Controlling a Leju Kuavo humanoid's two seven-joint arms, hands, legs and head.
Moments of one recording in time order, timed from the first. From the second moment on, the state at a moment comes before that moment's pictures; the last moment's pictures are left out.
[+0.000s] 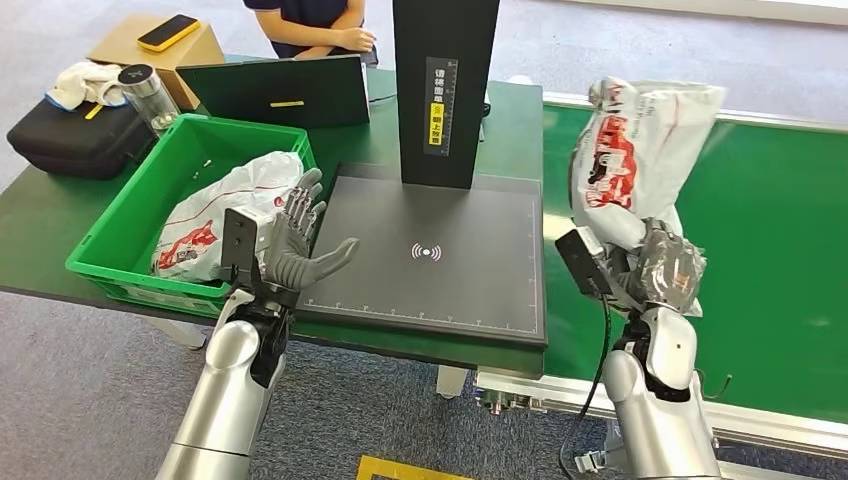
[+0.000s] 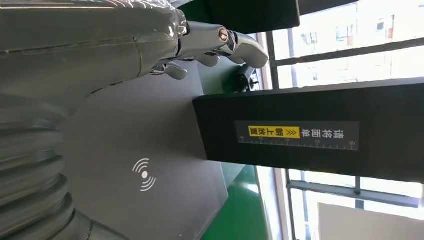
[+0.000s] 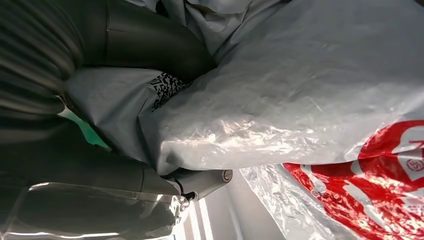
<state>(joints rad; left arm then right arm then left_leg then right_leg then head) -0.32 -0.19 -0.15 -0.96 -0.17 -0.17 -0.58 -0.36 -0.05 -0.06 -1.13 1.38 -0.28 -0.05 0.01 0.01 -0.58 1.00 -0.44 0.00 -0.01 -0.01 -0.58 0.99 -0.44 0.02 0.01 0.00</state>
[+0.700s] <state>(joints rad) -0.36 -0.17 -0.14 -0.86 -0.14 -0.17 -0.65 -0.69 -0.29 0.54 -0.82 1.40 -0.25 -0.33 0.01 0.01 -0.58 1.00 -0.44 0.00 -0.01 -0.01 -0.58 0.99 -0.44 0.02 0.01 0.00</state>
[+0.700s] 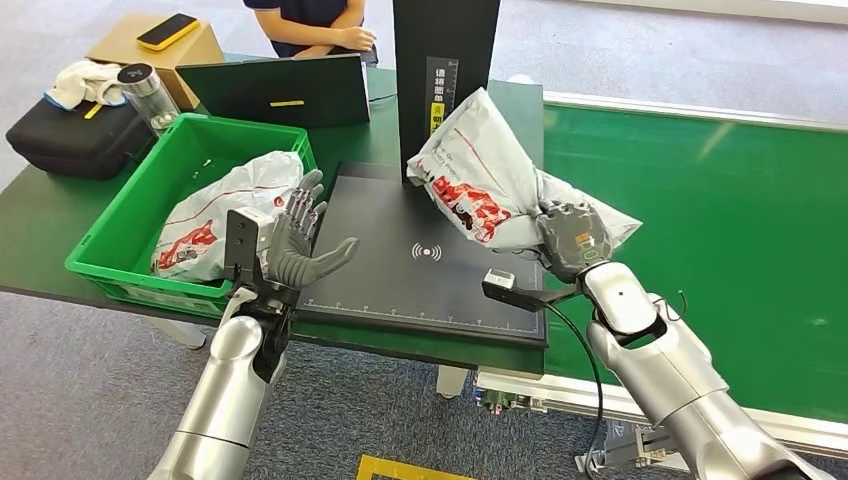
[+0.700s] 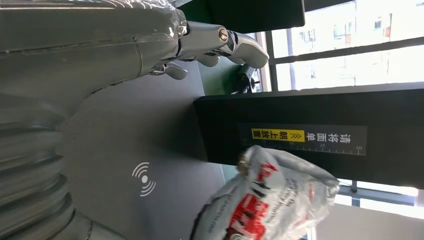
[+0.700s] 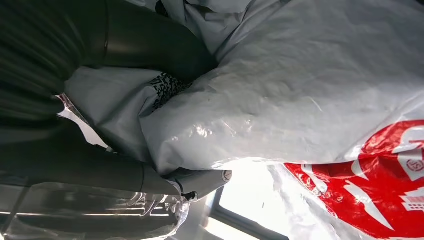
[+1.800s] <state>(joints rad) -0.41 -0.15 -0.19 -0.77 -0.09 -0.18 -0.69 -0.82 -0.32 0.84 -0.50 1.26 -0.69 -0.46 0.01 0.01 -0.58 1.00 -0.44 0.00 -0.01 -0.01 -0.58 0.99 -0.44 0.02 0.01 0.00</state>
